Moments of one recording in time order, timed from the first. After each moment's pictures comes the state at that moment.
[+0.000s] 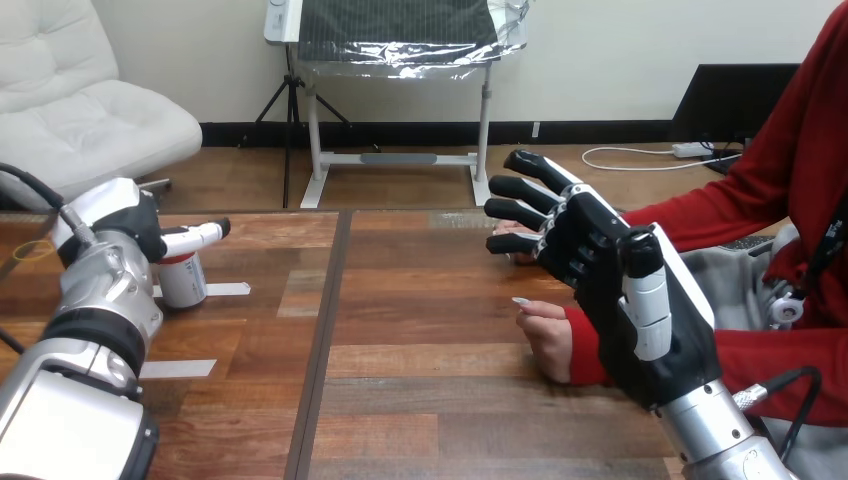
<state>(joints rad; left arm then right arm) -0.96 0.46 -0.34 1.33 0.55 0.22 0.02 0.03 -0.13 -0.03 0.03 0.28 -0.38 0.51</state>
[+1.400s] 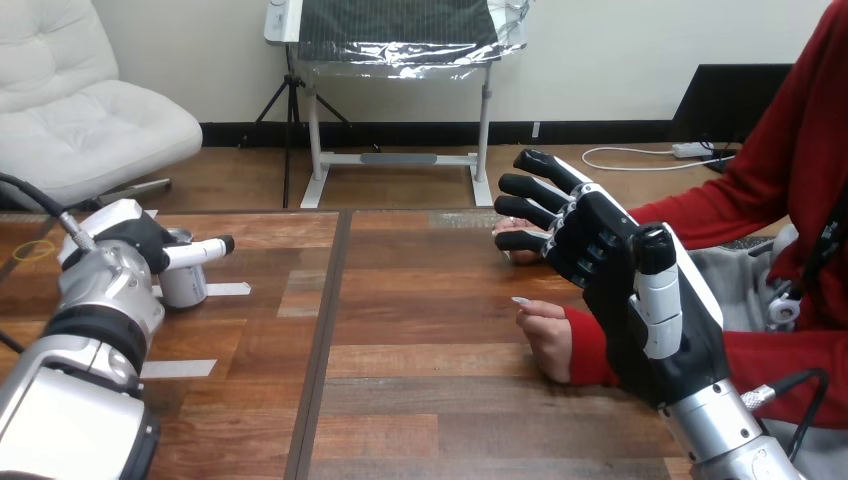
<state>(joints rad) -0.97 0.45 -0.33 1.33 0.52 0.28 -0.09 0.03 -0.14 -0.04 0.03 0.30 -0.37 0.52</state>
